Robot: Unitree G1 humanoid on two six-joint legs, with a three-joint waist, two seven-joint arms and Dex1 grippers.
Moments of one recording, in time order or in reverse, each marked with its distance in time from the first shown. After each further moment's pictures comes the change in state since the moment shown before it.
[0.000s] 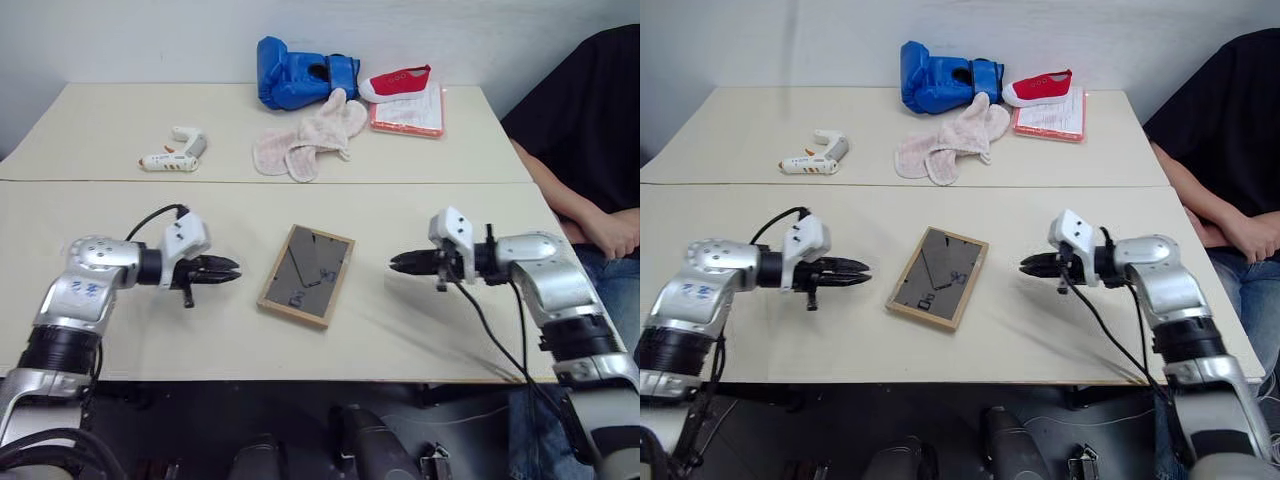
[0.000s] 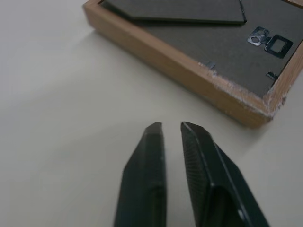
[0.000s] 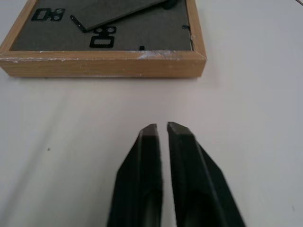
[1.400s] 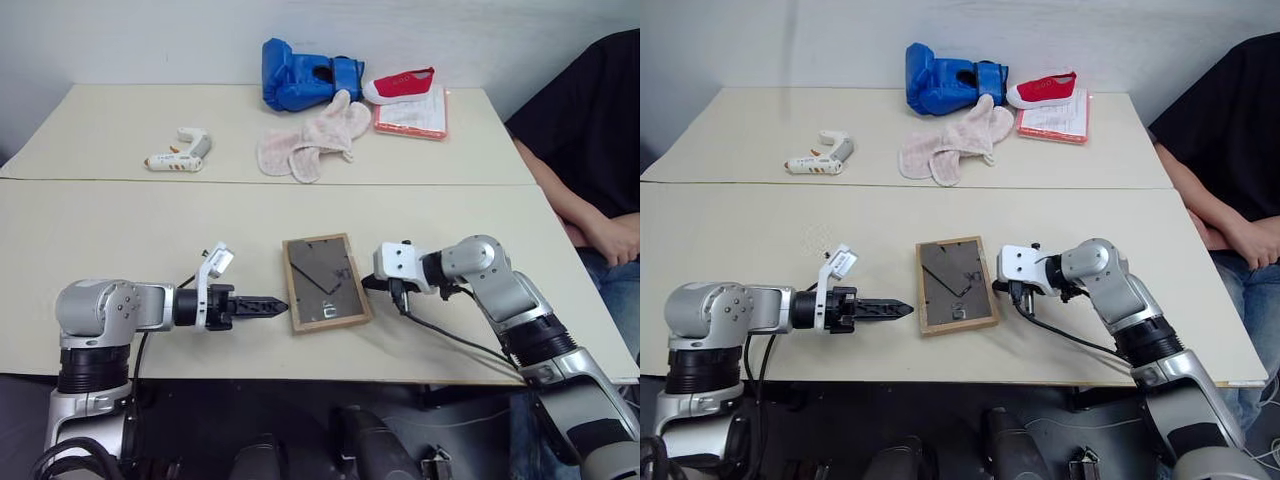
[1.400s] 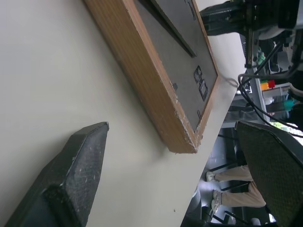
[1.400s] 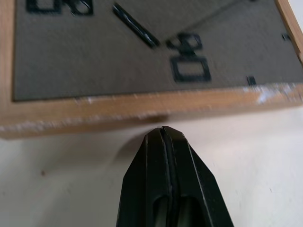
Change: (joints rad) left arm 0.092 -0.262 0.323 -0.351 -0.437 1.316 0.400; right arm 0.042 0.033 0.162 -0.179 -0.281 -0.115 -0.028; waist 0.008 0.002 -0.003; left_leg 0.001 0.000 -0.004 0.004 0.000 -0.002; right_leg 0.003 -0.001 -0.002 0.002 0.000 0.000
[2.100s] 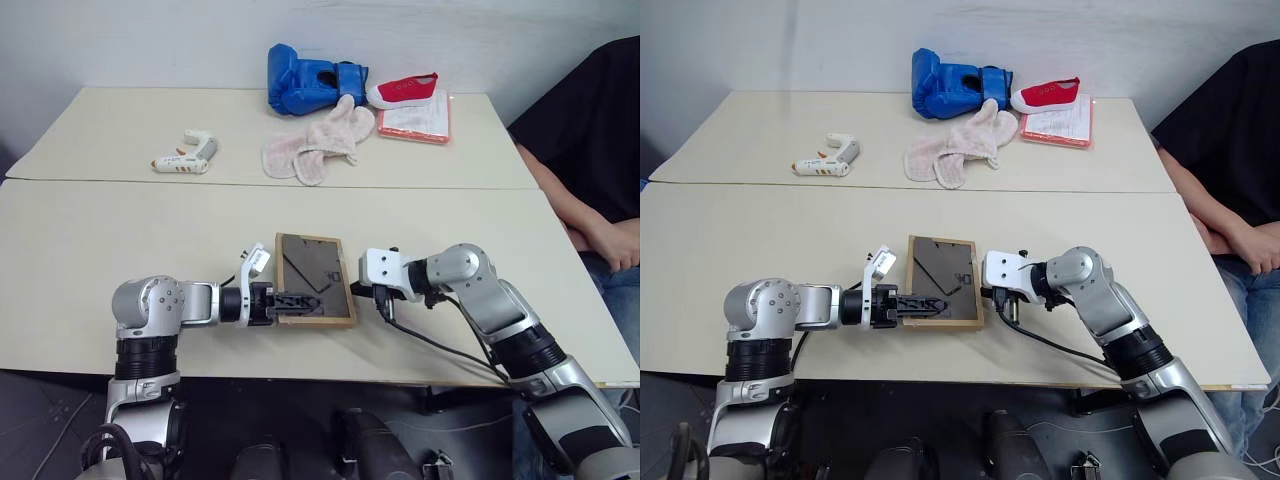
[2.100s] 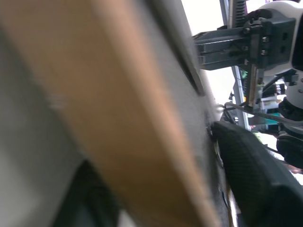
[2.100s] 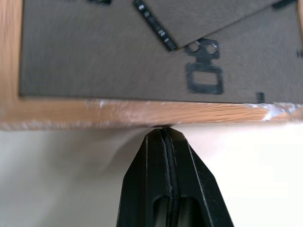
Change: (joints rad) left arm -0.063 -0.172 0.026 0.092 -0.075 0.022 0.163; right arm 0.034 0.042 0.014 -0.099 0.014 0.122 -0.042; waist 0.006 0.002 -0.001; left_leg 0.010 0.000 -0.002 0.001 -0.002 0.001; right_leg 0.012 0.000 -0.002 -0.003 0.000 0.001
